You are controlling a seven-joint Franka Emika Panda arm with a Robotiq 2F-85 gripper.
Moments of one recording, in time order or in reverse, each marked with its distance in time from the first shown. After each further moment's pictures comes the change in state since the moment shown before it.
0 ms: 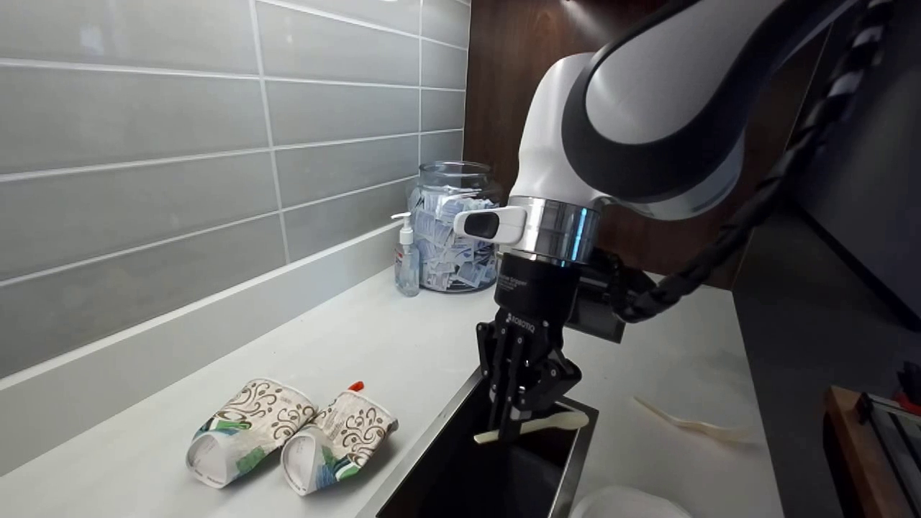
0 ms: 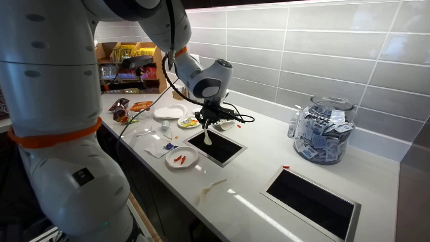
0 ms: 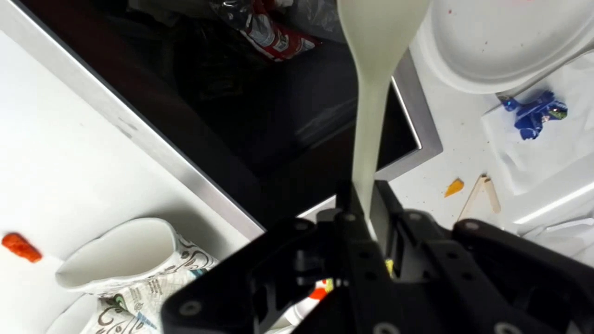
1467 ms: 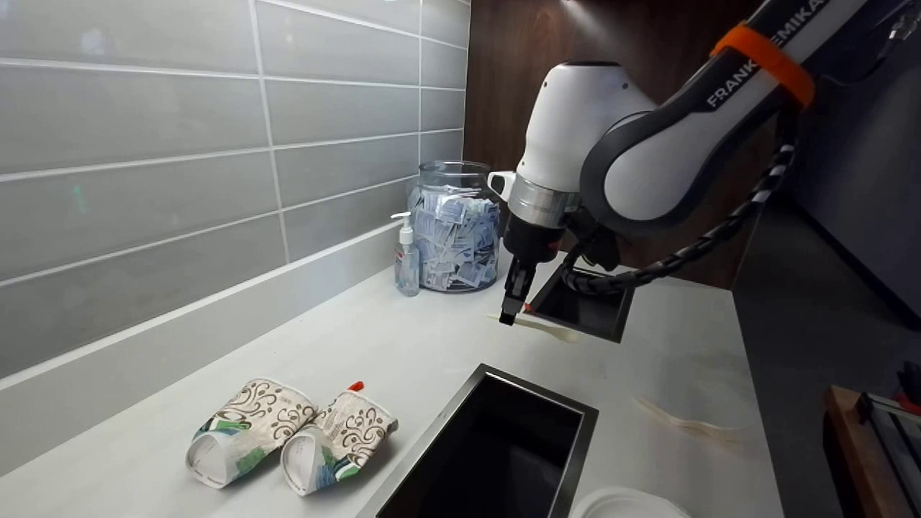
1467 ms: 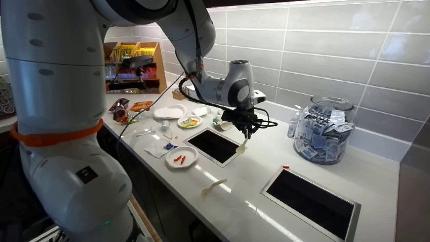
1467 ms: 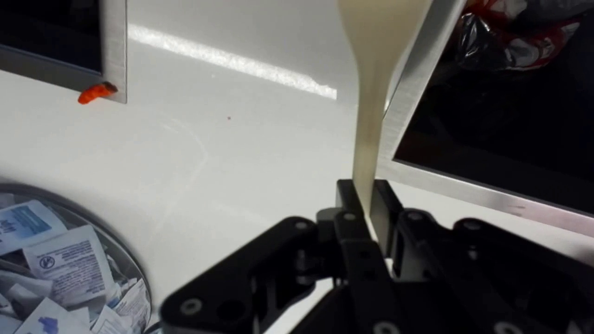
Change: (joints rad) arm 0.044 0.060 -0.313 0.038 -0.643 0.188 1.022
